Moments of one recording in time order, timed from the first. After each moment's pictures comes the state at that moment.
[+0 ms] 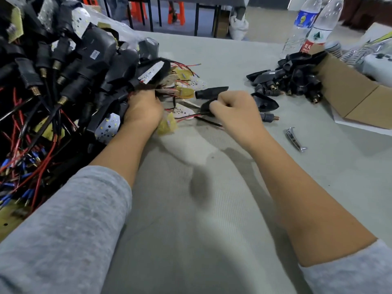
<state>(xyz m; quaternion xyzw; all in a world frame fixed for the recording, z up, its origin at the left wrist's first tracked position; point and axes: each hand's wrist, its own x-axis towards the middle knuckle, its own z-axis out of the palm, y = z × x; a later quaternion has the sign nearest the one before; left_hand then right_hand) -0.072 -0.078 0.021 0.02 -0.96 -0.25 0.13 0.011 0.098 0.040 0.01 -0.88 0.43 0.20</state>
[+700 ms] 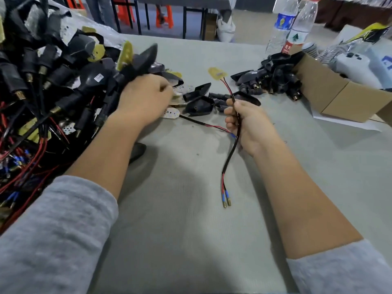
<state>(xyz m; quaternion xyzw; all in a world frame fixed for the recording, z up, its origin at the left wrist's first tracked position) -0.048 -0.061 0.053 -0.15 -0.94 -0.26 0.17 0.021 0.146 0.023 -0.13 -0.58 0.80 0.11</state>
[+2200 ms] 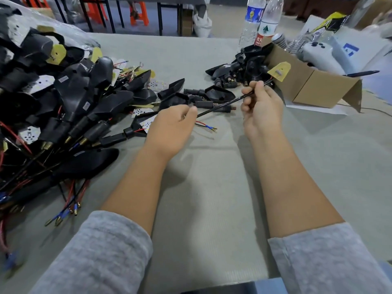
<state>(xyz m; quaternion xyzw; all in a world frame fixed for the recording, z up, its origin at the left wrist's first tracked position) 0.005 0.016 0.010 -0.21 -0.87 -0.44 0.07 0.031 0.196 0.030 -0.16 -0.45 0.81 0.32</state>
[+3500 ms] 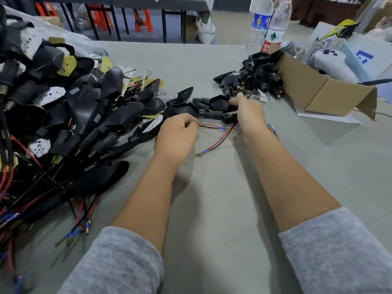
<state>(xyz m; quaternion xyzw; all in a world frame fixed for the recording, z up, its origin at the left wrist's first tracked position) -0.018 0.018 0.002 -0.13 -0.85 -0.50 0.03 -0.009 0.180 0.026 -0.31 -0.78 0.51 0.17</state>
